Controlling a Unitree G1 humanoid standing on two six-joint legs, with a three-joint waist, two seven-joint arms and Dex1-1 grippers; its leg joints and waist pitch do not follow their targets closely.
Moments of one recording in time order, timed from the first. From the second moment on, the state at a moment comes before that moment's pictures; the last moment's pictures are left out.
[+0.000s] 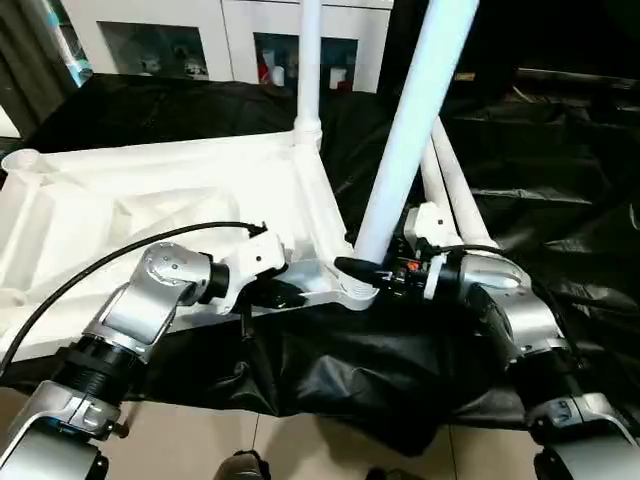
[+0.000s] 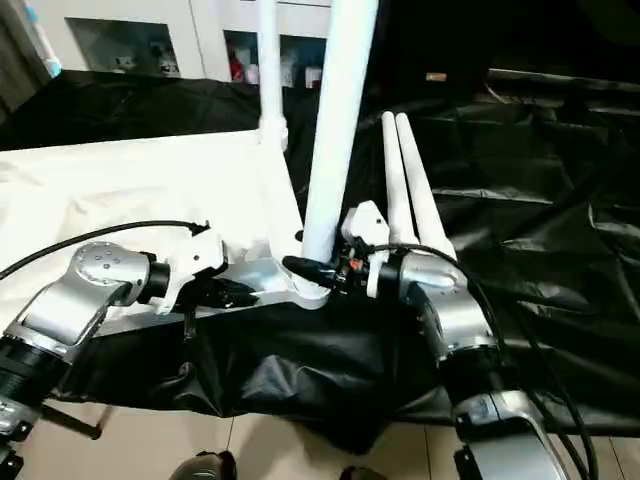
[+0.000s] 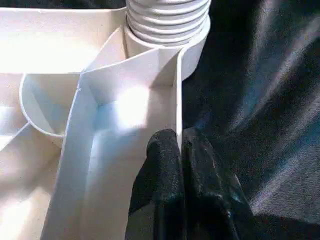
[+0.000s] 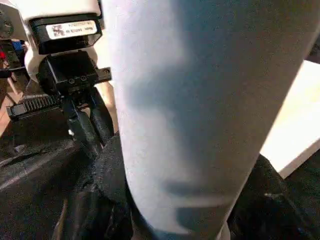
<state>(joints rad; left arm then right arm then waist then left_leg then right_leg) -0.55 0.52 -0.32 0.30 -0.05 0.29 -1.15 -0.54 -0.28 0.13 0.52 0.23 0.02 1.09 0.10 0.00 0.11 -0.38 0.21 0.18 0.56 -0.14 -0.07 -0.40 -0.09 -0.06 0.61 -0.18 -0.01</state>
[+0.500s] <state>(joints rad) -0.60 0.40 -0.30 0.37 0.01 0.46 -0.89 -0.69 -0.07 0.08 0.78 0.15 0.01 0.51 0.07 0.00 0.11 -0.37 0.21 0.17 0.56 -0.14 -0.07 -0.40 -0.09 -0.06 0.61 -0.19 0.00</state>
